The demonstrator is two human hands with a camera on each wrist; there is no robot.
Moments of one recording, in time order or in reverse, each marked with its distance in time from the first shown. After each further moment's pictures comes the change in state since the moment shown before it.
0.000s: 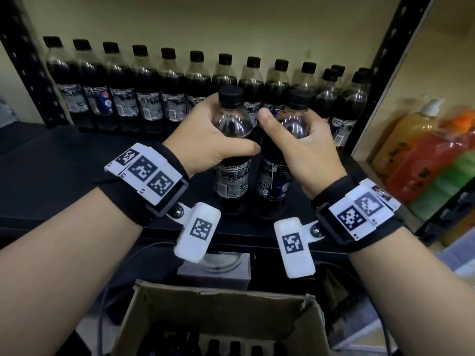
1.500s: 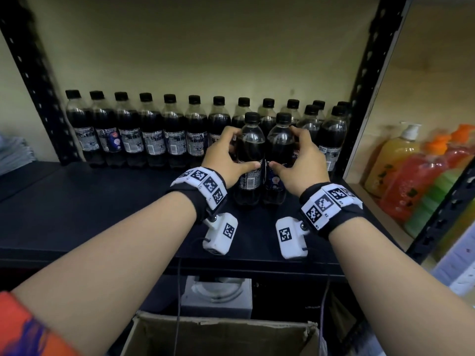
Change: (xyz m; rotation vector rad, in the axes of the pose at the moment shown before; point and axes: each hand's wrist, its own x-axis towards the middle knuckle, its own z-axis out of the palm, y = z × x) left_hand 0.065 -0.049 0.036 0.340 0.135 -0.005; right_hand 0.050 0.039 -0.037 -0.680 0.127 -0.058
